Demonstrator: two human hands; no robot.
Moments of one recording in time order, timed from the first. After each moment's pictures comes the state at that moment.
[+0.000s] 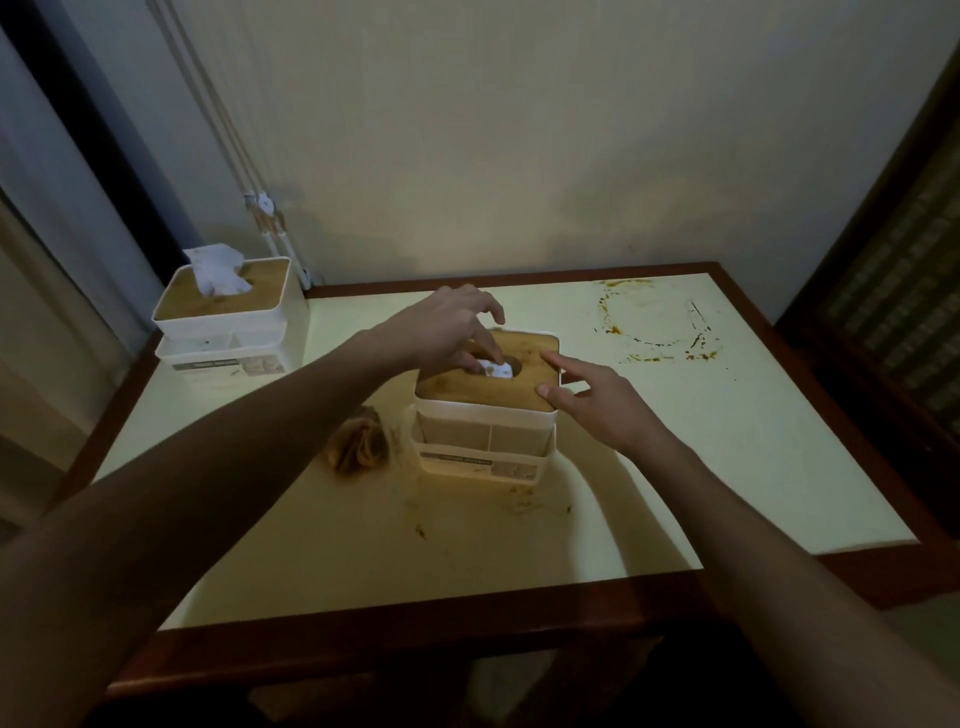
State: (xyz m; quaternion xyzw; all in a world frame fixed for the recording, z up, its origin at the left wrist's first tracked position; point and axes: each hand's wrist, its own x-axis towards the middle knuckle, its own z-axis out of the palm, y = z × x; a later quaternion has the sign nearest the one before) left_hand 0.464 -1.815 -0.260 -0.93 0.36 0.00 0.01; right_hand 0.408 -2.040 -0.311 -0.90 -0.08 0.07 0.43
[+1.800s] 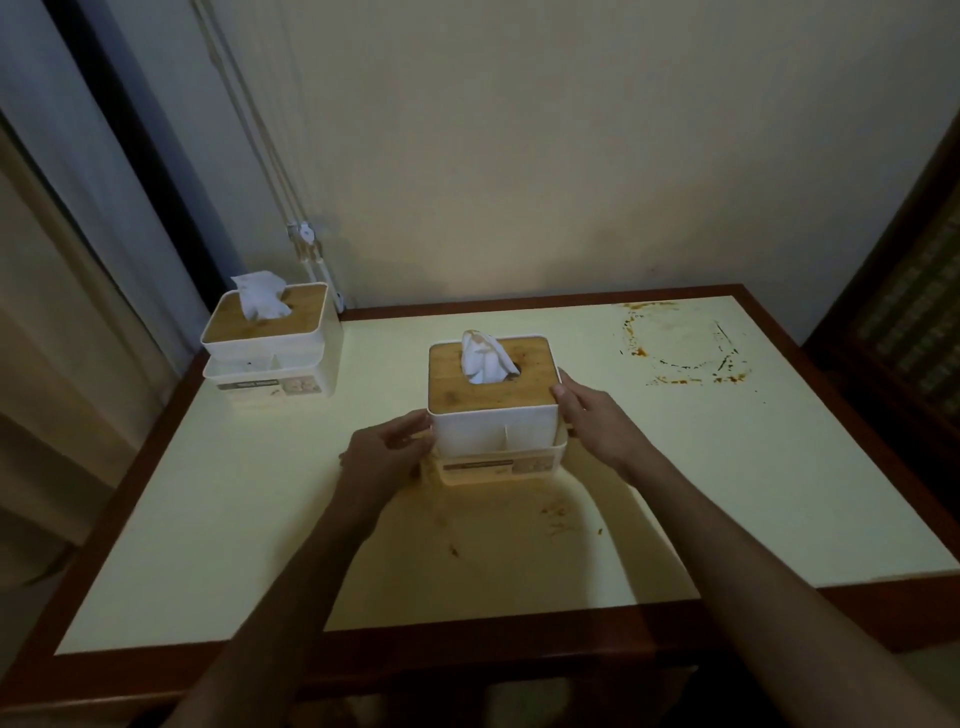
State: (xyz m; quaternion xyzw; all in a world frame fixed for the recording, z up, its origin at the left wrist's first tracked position) left_hand 0.337 -1.761 -0.330 -0.82 -0.16 -0.03 -0.55; right_hand 0.416 -2.008 -0.327 -0.86 -0.09 0.11 0.49
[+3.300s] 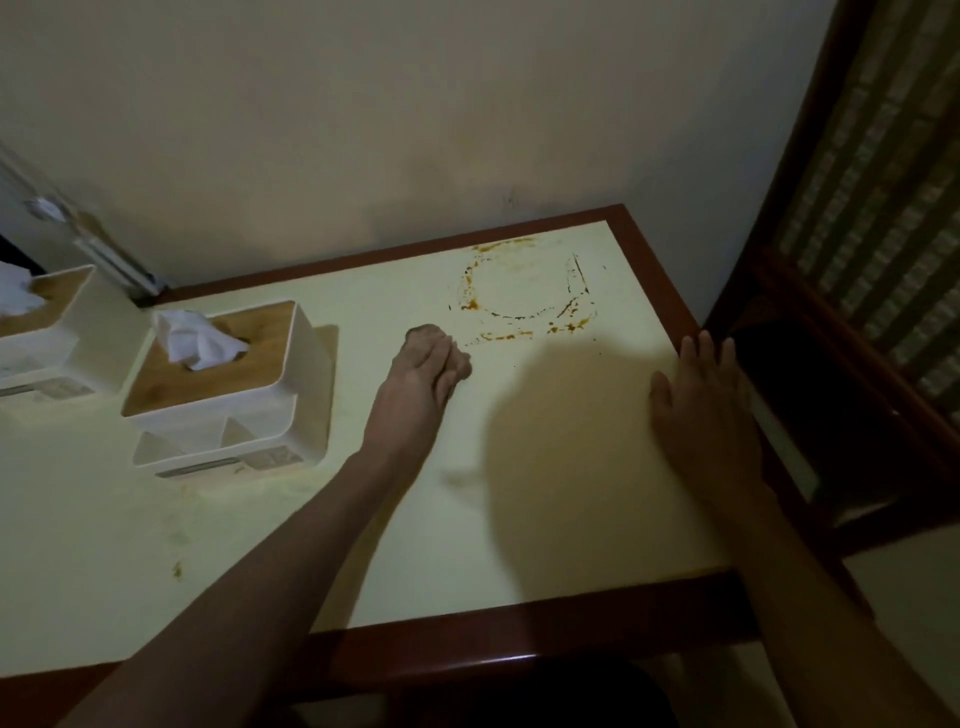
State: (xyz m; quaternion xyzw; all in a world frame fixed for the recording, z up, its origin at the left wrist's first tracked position) left_hand 0.469 -2.031 -0.409 -0.93 0.14 -0.18 -0.29; right_hand 0.454 -2.319 -0.416 -0.98 0.09 -0.06 0.17
